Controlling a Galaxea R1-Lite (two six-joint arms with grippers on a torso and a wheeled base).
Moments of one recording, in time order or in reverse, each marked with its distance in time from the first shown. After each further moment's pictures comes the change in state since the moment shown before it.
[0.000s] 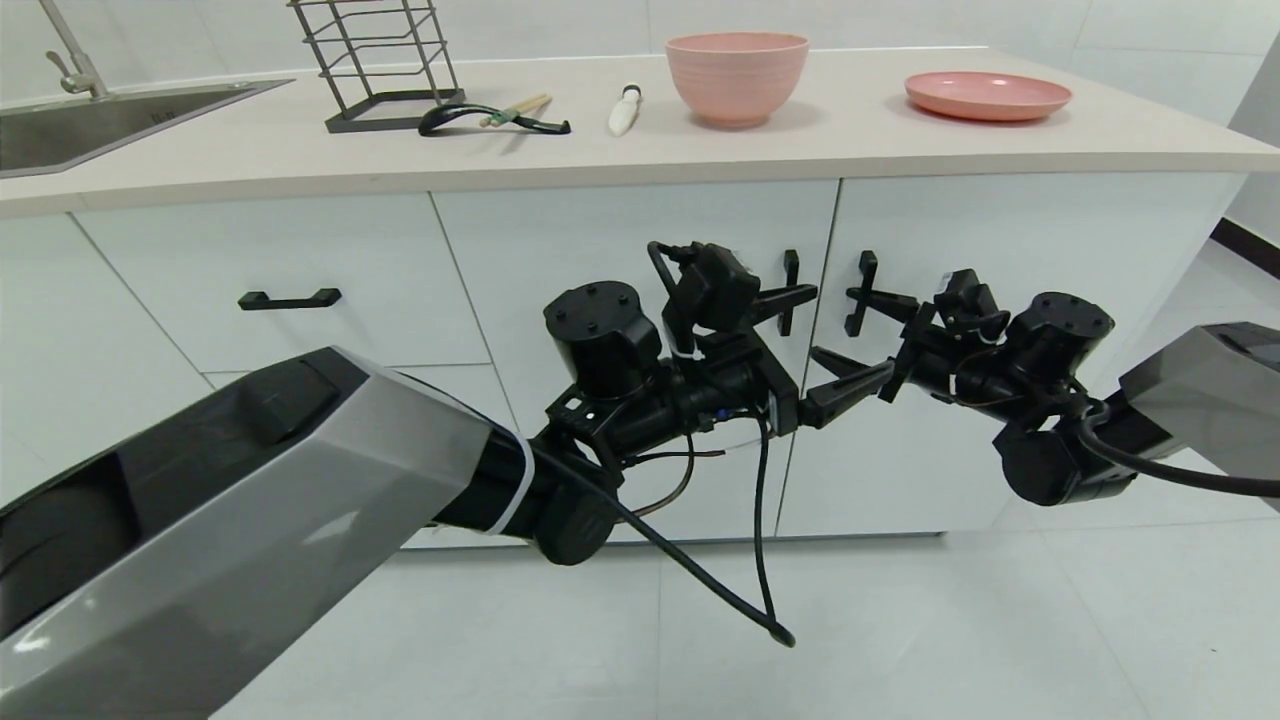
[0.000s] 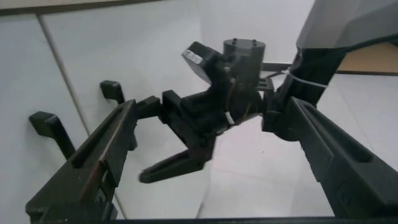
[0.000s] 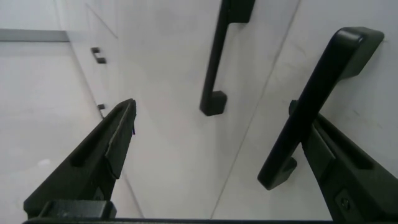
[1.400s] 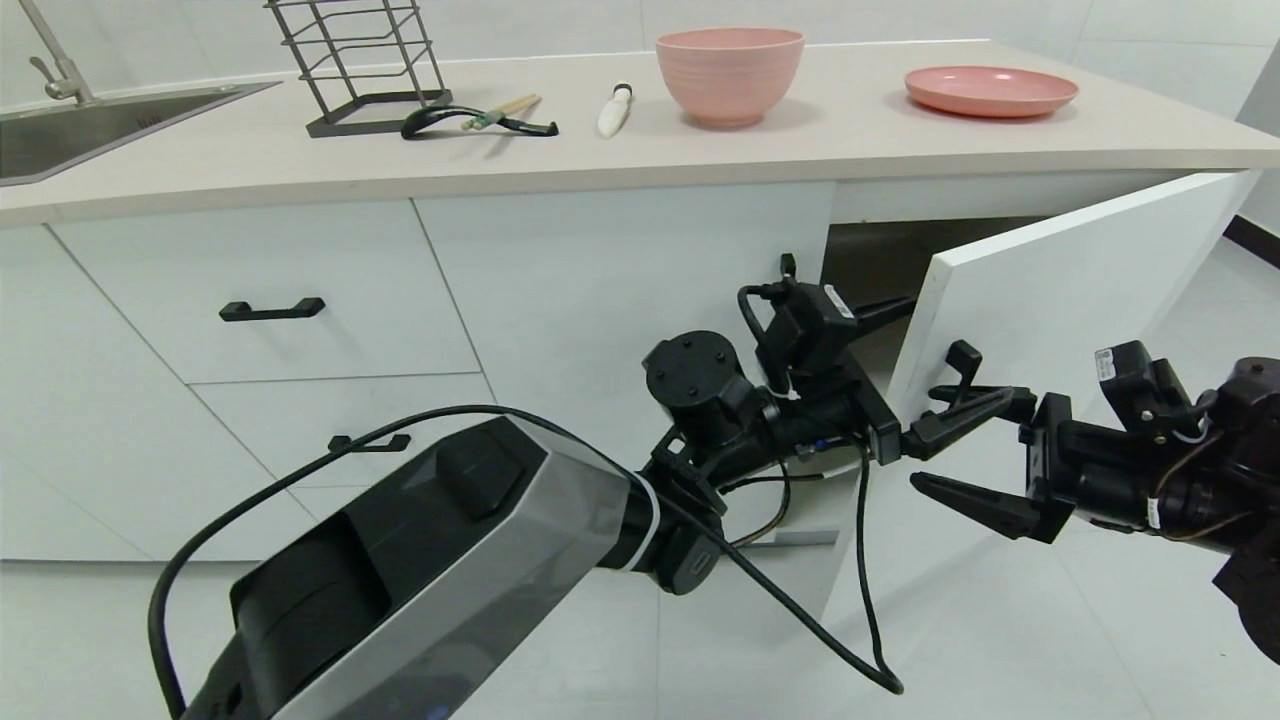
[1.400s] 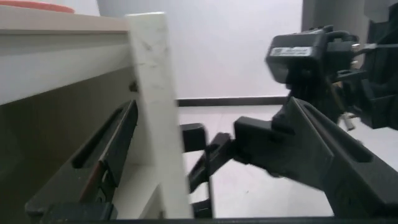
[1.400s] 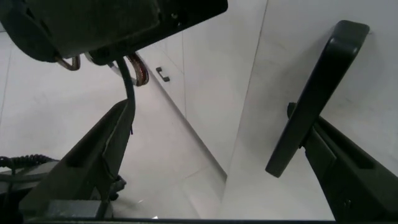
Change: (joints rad) left arm -0.127 0.227 -0.271 -0.156 -0.017 -0.083; right arm -0.005 -0.510 0.787 0.001 0.144 -0.066
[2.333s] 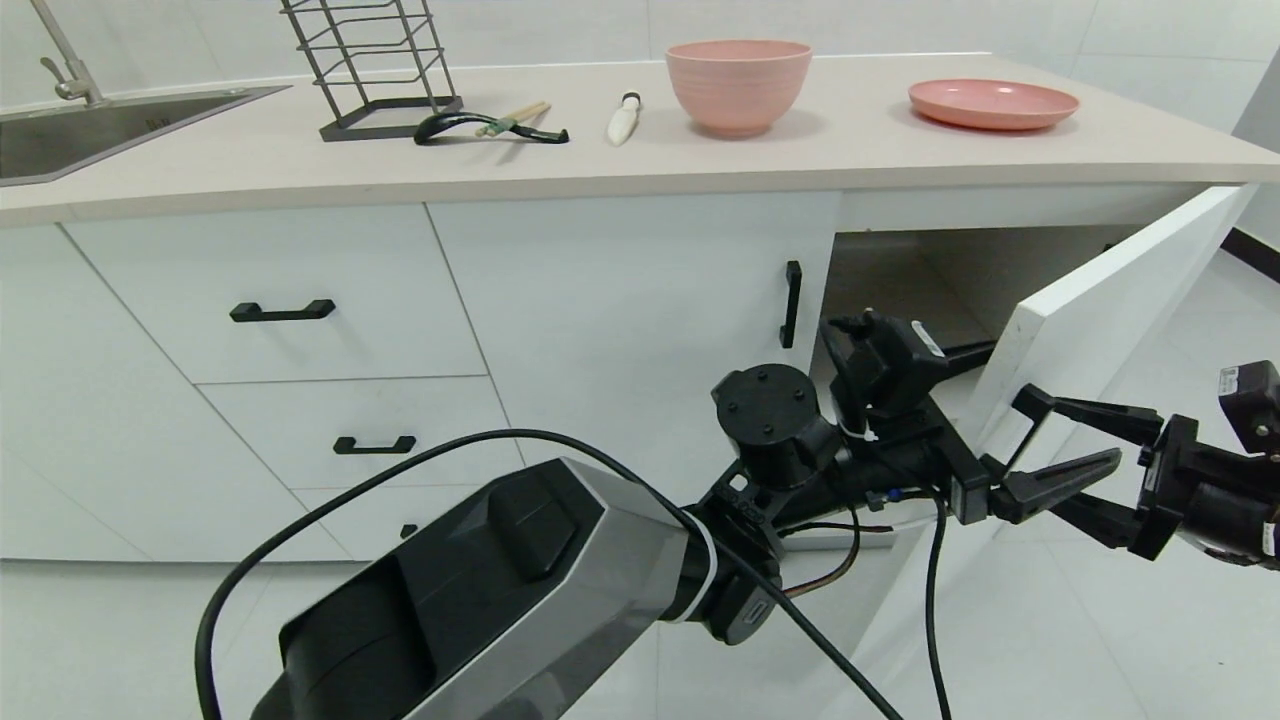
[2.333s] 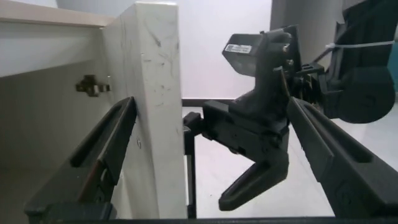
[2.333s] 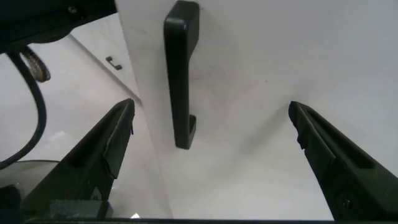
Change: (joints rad) left arm -0.109 0.041 -0.060 0.072 0.000 -0.047; right arm -0.312 -0.062 0.137 -0.011 -0.031 -0.019
